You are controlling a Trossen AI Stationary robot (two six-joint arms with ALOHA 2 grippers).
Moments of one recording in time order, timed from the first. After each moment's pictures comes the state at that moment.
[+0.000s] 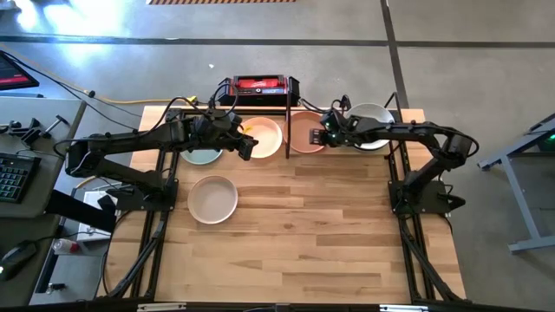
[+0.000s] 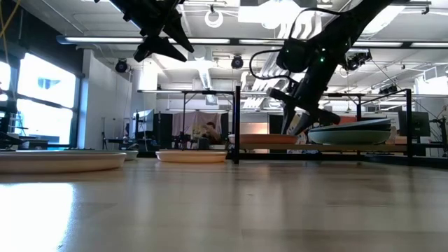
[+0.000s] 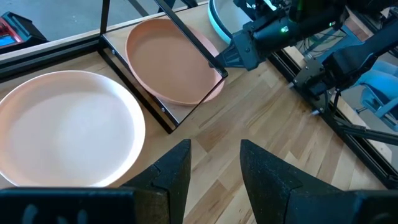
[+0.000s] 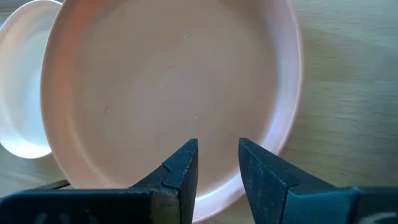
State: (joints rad) left arm 0.27 1.21 1.02 -0.41 -0.11 -0.63; right arm -0.54 1.57 0.91 -0.36 0.09 0.94
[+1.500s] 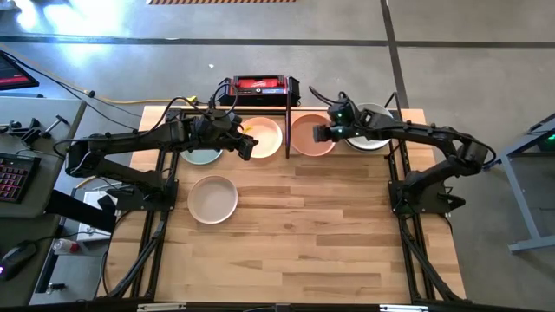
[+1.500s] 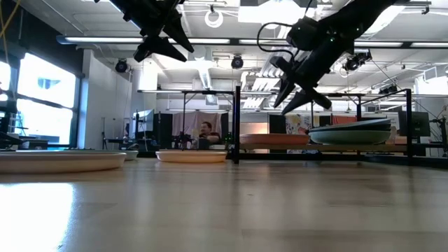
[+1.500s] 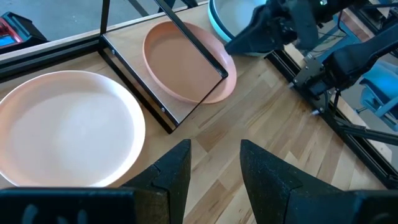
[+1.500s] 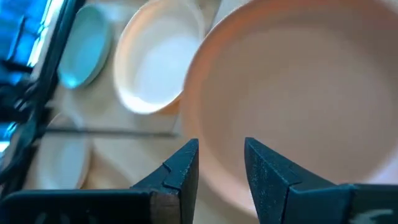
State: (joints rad) left arm 0.27 1.21 1.02 -0.41 -0.11 -0.63; right arm -0.57 1.41 0.92 -0.30 -0.13 0.75
